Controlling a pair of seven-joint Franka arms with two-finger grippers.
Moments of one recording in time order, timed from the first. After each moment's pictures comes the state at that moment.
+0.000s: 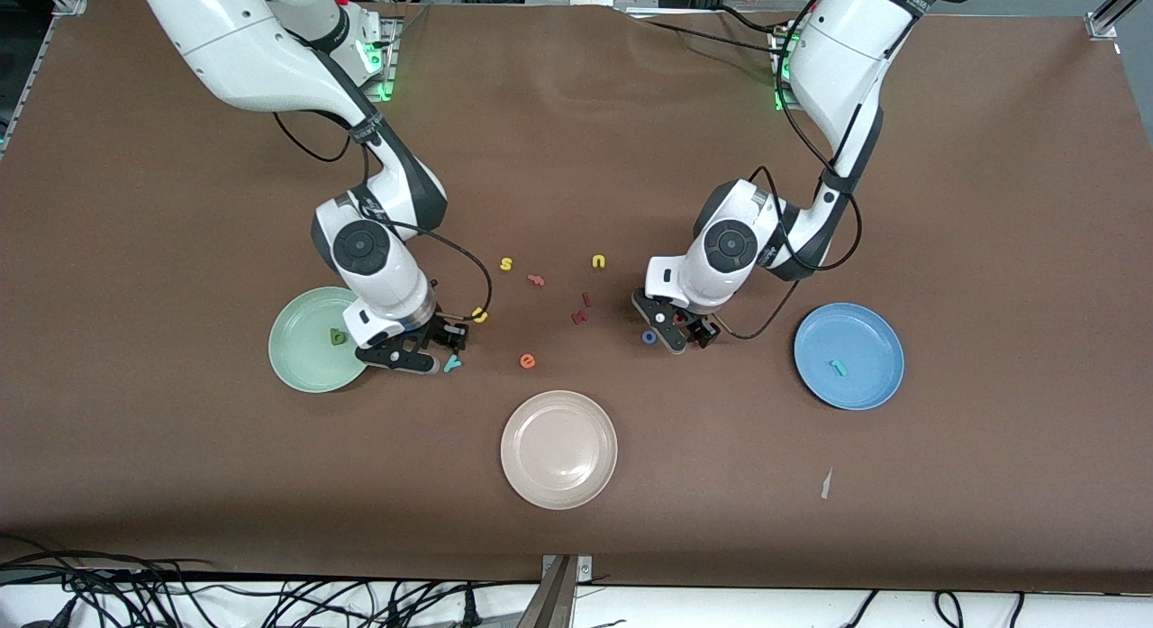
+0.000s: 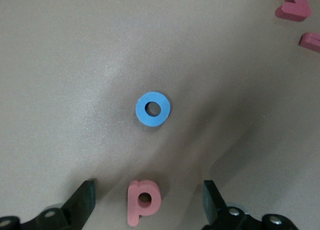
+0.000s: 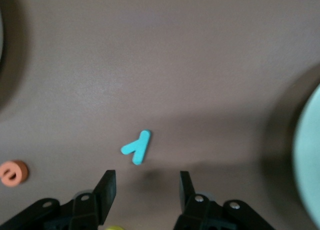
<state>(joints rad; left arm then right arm) -0.44 0.67 -0.08 -1.83 -0.02 2.51 0.42 0.22 0.67 0.23 -1.75 -0.27 2.51 0.82</state>
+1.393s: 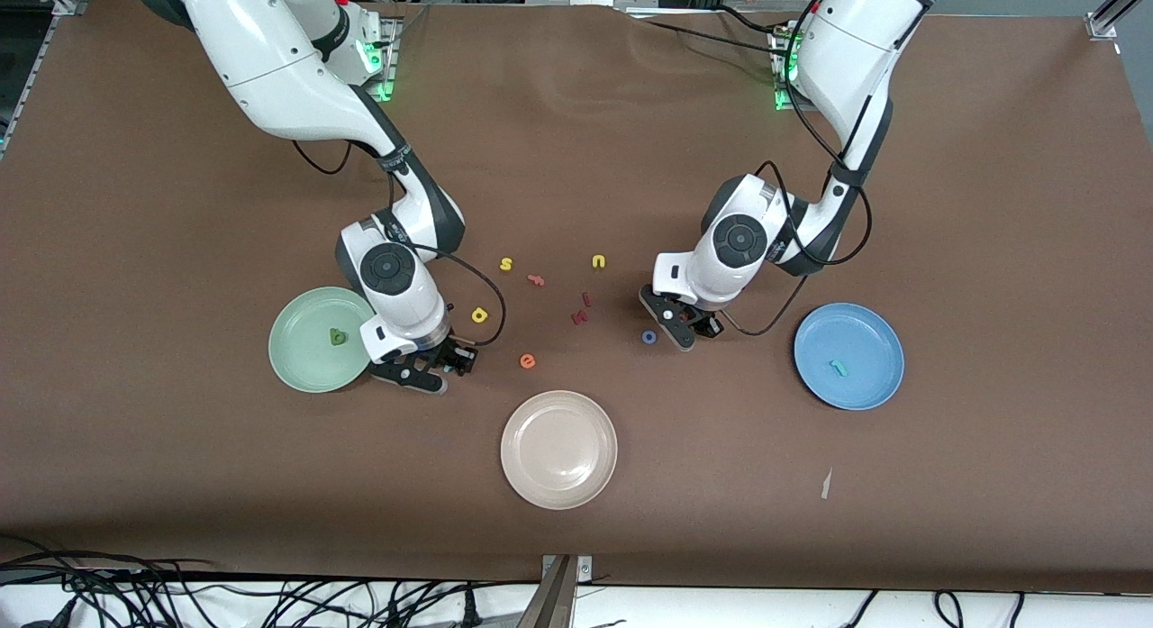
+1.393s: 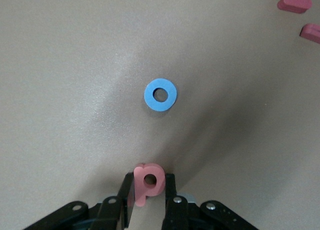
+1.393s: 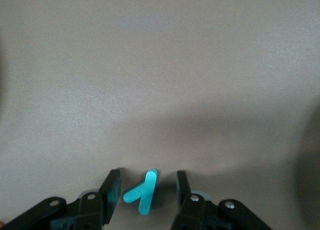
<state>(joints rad) -0.43 0.64 -0.08 -1.87 -0.02 2.52 0.42 0.36 0.77 0.08 -1.65 -0.23 2.56 0.86</state>
